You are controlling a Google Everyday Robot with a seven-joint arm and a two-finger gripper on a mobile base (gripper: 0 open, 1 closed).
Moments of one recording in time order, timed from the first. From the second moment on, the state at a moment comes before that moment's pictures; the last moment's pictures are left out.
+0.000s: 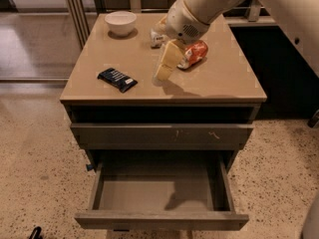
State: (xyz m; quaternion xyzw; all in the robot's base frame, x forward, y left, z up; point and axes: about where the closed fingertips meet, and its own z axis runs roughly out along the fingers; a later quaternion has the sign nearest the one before) arm 0.606 -0.003 0.934 -0.68 0.66 0.16 0.28
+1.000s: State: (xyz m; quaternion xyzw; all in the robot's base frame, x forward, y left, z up) arm 0.640 0.049 0.899 -0.68 0.68 0.19 0.20
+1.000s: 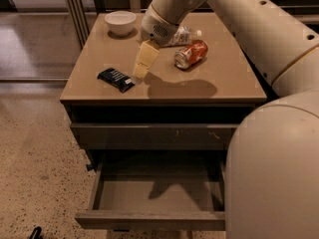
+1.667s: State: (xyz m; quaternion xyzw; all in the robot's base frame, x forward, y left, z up) arm 0.643 0.054 0.886 -0.66 0.70 0.21 0.18
